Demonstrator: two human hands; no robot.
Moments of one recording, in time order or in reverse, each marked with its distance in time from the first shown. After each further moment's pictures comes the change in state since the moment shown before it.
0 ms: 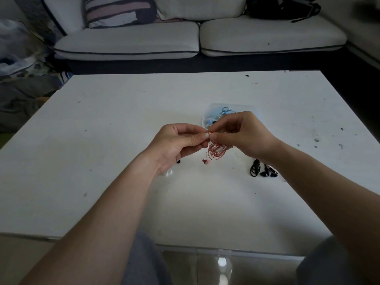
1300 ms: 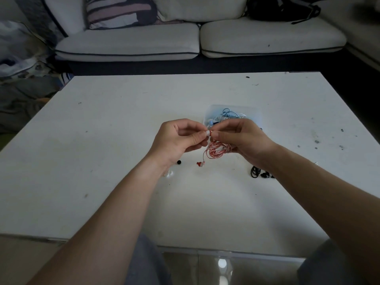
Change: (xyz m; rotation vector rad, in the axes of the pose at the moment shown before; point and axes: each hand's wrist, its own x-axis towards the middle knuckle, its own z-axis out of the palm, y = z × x) left_hand 0.001 -0.002 0.000 0.195 0.089 0.178; right_hand 0.001 0.007 0.008 0.304 0.036 0.194
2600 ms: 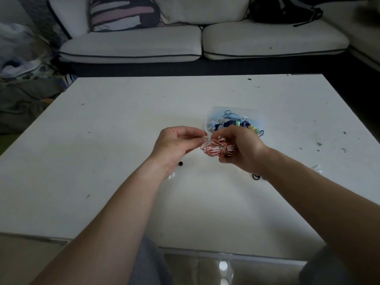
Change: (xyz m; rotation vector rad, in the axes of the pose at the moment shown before) left_hand 0.001 -0.008 -0.001 -0.048 0.093 -0.102; right_hand 0.008 0.005 0.014 0.233 0.120 0.333
